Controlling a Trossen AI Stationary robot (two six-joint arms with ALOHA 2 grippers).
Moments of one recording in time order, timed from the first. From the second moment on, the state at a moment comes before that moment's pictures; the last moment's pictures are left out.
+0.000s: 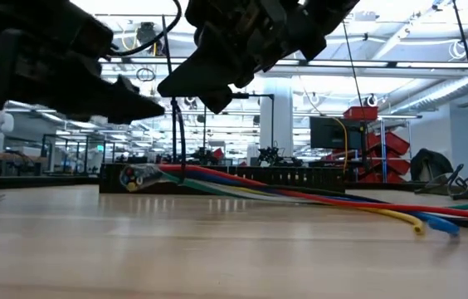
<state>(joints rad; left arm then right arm) -0.31 1.54 0.22 1.12 -0.13 0.06 0.09 1.95 1.30 0.08 -0.35 0.00</state>
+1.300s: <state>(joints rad) -0.14 1.71 0.37 1.17 0.32 0.01 0.08 1.96 1.30 0.05 -0.40 -0.02</state>
